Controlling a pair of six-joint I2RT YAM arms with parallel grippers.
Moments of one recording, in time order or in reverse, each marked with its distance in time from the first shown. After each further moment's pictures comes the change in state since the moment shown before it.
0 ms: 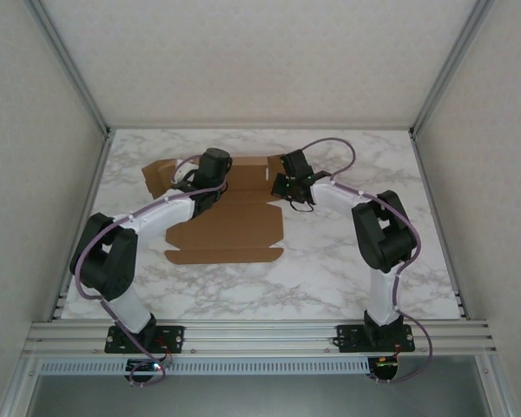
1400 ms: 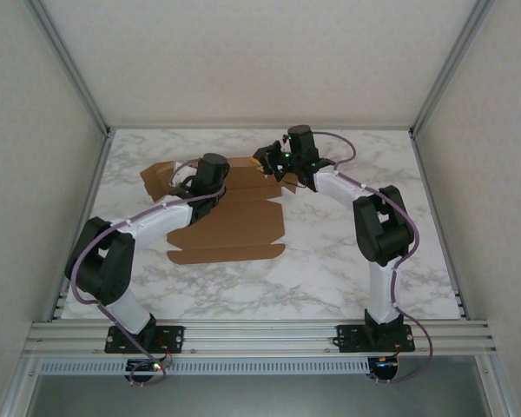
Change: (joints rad) left arm -0.011 -0.040 -0.081 0.090 -0.017 0.048; right arm -0.051 0.048 0.125 0.355 -0.551 0.640
